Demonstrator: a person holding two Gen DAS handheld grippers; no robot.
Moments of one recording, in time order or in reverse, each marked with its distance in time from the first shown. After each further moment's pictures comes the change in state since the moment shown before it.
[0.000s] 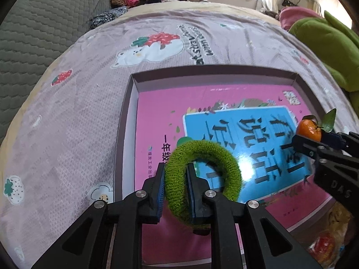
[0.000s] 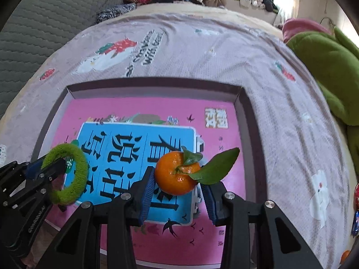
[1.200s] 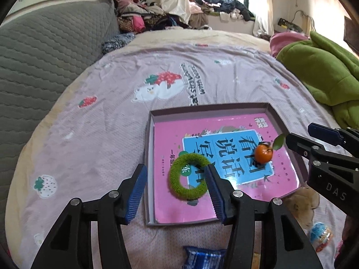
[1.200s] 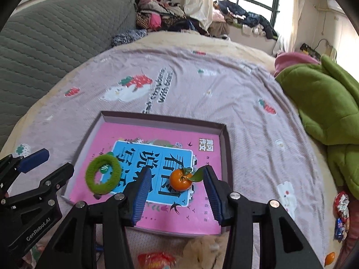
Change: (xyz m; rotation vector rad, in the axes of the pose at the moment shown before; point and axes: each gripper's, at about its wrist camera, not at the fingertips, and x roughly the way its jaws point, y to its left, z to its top) left arm -0.125 0.004 -0.014 -0.019 -0.173 0.004; right arm -0.118 0.014 -0.010 -0.071 -0.191 -0.015
